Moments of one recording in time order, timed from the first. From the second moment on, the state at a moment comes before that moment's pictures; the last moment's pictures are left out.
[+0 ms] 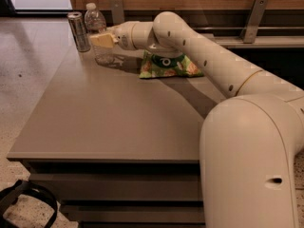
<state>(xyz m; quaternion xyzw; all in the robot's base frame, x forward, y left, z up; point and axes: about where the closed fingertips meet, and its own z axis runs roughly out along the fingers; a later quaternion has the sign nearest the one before) 0.810 0.155 0.891 -0.39 0.67 0.33 0.54</state>
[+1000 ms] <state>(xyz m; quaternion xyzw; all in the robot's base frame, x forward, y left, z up) 0.810 0.155 0.891 -0.39 0.67 0.33 0.54</state>
